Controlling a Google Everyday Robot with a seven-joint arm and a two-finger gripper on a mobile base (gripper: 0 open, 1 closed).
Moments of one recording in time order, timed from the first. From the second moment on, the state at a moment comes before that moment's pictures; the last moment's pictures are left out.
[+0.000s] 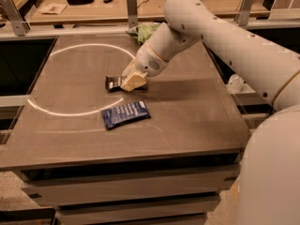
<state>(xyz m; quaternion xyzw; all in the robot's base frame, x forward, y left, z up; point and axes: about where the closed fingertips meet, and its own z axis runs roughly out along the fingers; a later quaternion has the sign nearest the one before) 0.611 0.060 0.826 -0.67 0.66 0.26 0.22</state>
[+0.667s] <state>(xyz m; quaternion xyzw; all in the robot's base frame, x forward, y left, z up) 0.592 0.058 0.849 -0.68 0.65 0.25 0.24</state>
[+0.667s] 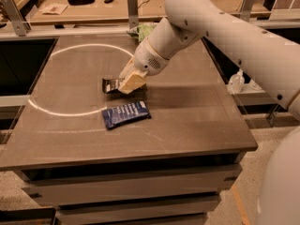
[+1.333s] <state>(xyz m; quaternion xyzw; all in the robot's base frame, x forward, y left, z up) 0.550 0.055 0.870 -0.70 0.63 0.23 0.26</state>
